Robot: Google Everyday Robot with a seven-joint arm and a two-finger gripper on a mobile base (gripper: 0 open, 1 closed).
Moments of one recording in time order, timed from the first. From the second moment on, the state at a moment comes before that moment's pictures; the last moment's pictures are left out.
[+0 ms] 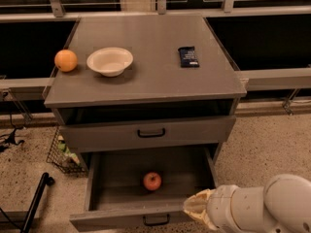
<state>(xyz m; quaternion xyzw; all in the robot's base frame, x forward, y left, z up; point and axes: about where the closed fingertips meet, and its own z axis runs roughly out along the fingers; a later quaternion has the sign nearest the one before) 0.347 -0.103 0.662 -0.51 0.79 0.17 0.30</state>
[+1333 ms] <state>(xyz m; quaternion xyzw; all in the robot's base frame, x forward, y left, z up) 0.353 -0.135 0.562 -0.58 0.74 0.14 0.30</state>
